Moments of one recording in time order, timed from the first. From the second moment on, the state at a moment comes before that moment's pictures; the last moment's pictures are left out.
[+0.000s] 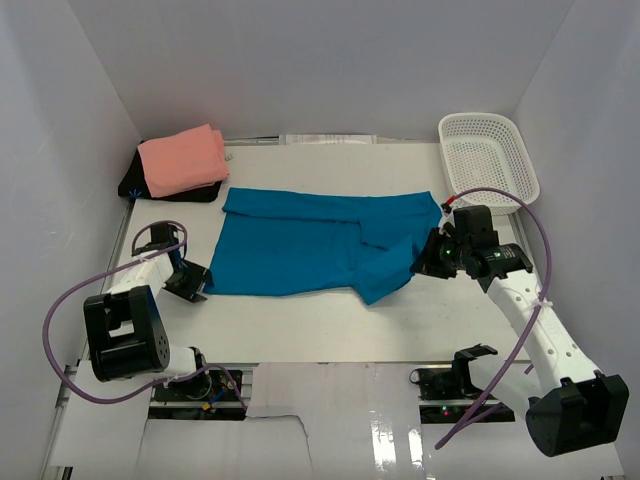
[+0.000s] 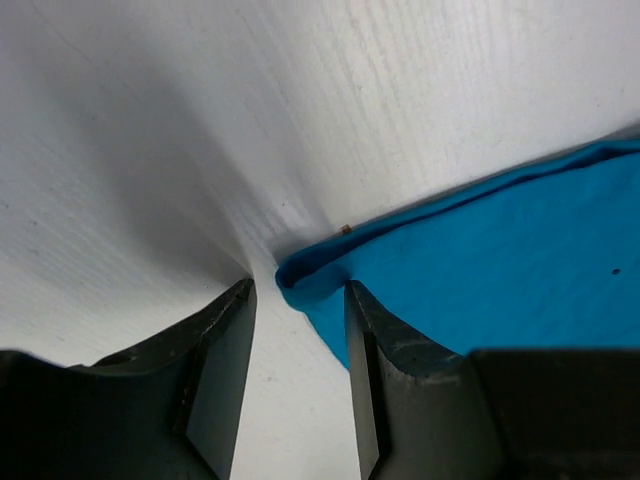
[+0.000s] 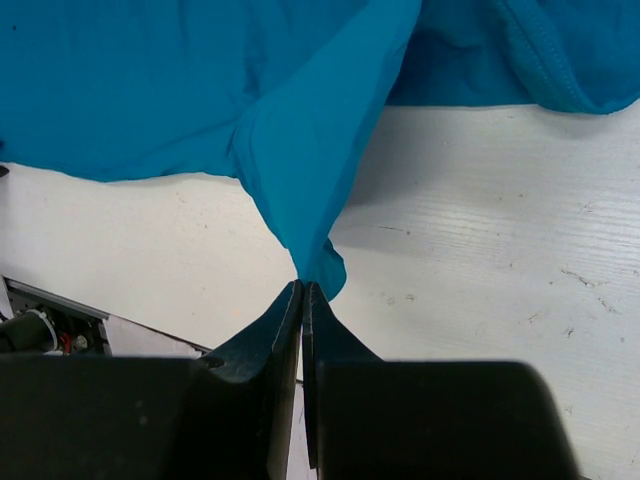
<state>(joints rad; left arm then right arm) 0.21 1.39 0.71 -0.65 0.03 -0.92 0.26 0.99 0.86 -0.77 -0.28 0.44</state>
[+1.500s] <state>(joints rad) 0.22 1.35 0.78 -0.57 0.11 -0.92 0.26 0.76 0.80 -1.00 -0.37 0.53</state>
